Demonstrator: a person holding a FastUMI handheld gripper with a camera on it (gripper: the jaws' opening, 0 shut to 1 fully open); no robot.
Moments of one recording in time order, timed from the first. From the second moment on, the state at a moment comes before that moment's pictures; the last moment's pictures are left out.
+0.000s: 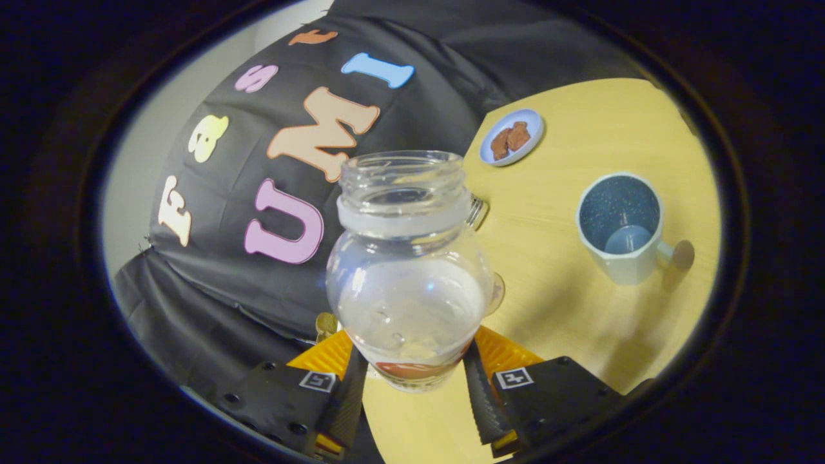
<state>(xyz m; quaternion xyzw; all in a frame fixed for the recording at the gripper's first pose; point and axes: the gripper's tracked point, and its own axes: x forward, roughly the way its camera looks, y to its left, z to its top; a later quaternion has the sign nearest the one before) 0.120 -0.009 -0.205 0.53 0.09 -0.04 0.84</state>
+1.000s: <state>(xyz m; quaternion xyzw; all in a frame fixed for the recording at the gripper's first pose) 0.138 -0.029 -0.191 0.72 0.03 -0.01 0.69</state>
